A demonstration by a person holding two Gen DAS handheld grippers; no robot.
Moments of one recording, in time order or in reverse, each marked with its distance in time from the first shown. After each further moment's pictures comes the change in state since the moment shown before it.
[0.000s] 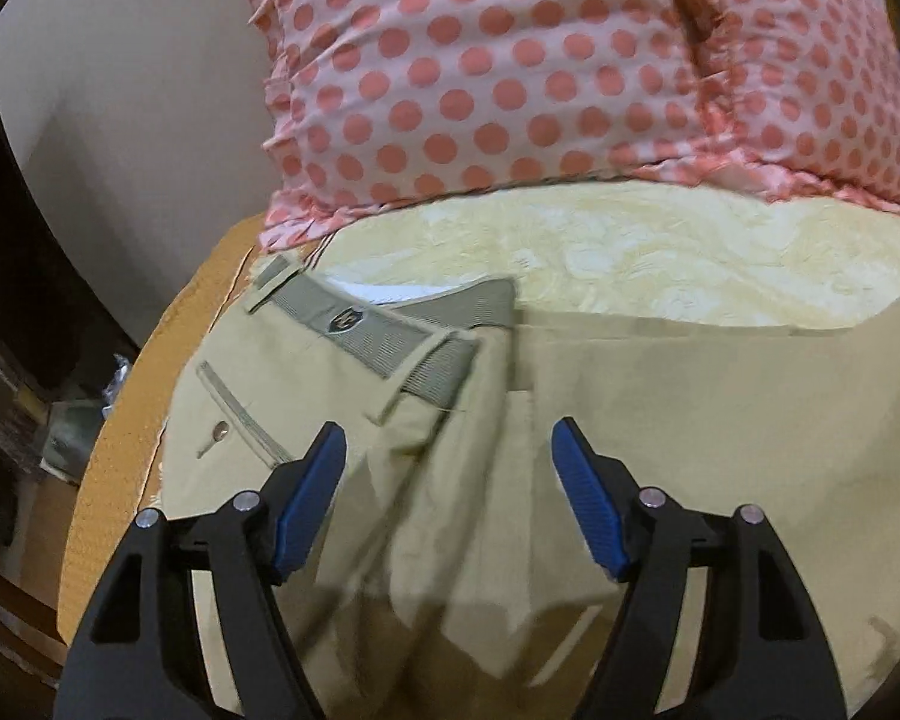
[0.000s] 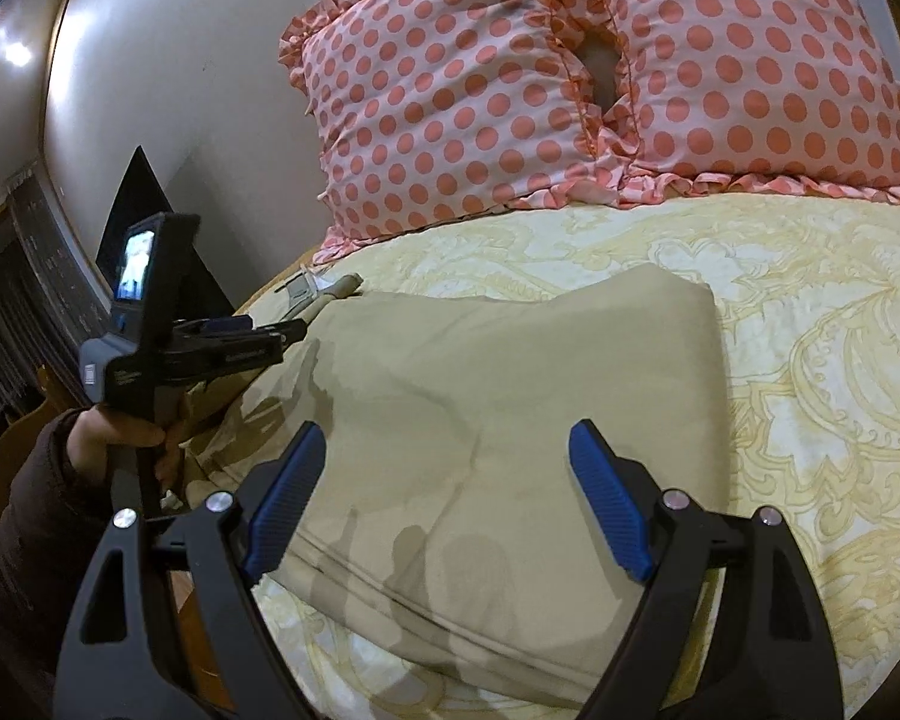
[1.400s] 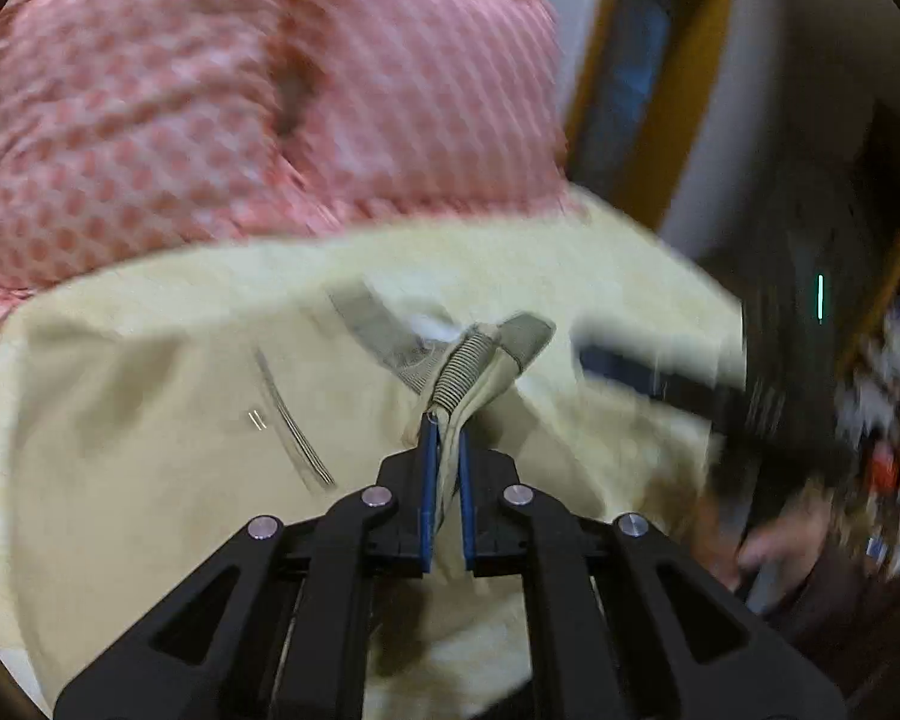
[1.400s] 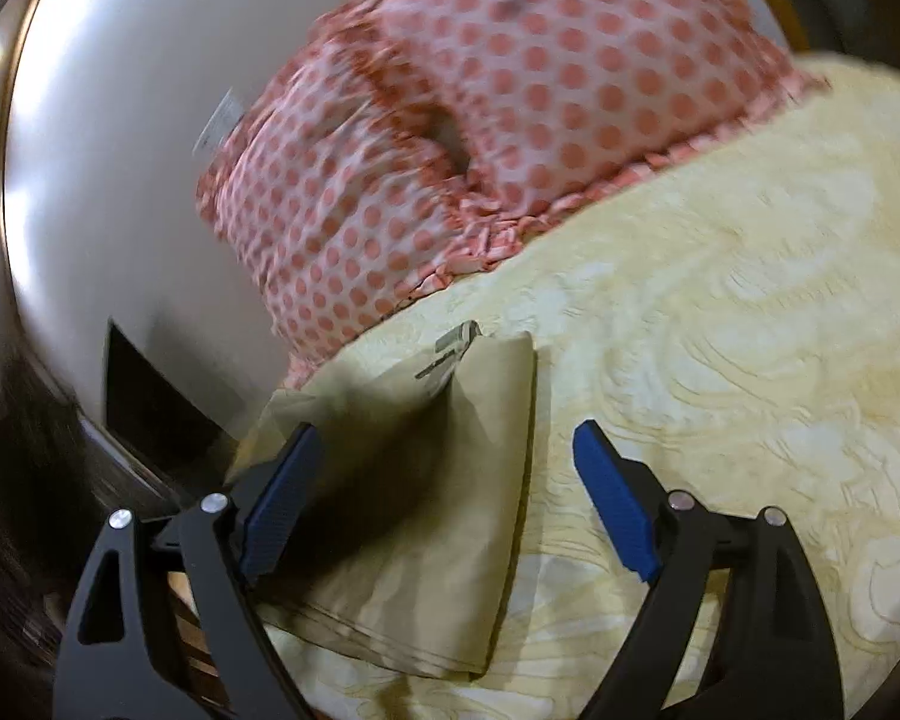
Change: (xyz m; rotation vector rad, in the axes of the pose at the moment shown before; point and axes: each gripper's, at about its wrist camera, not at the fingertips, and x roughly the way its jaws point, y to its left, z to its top) left arm -0.124 -0.145 -0.028 0.203 -0.126 -0.738; right arm -0.066 -0.102 0.000 0.377 -0.184 0.033
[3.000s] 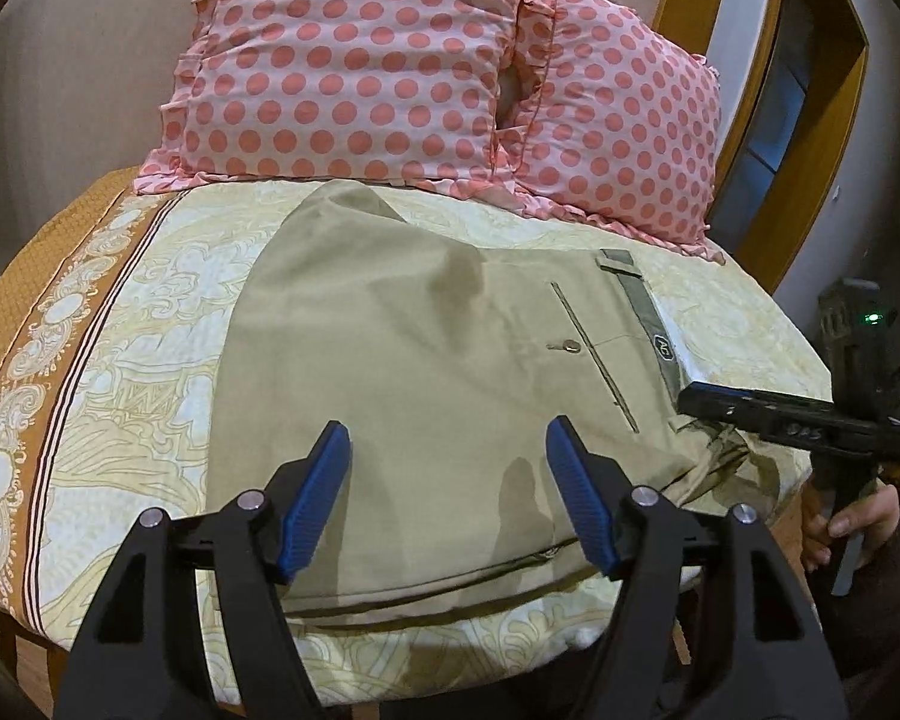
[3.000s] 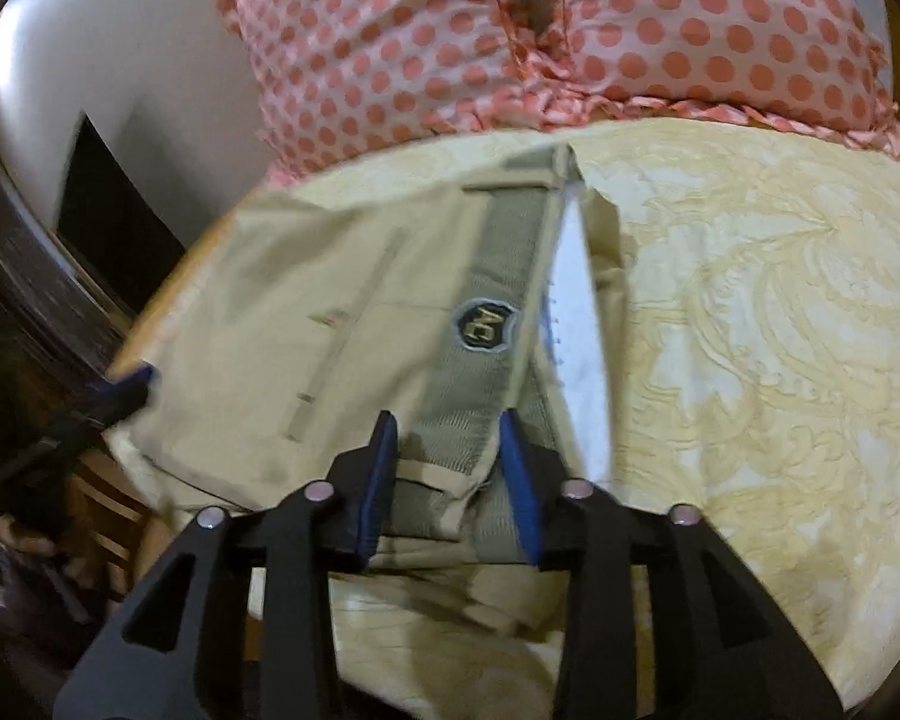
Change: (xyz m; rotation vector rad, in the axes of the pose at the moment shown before) left arm -0.075 0.092 -0.061 -0.288 -0.080 0.241; right arm 0.053 0.053 -0.033 -0.349 0.382 -0.181
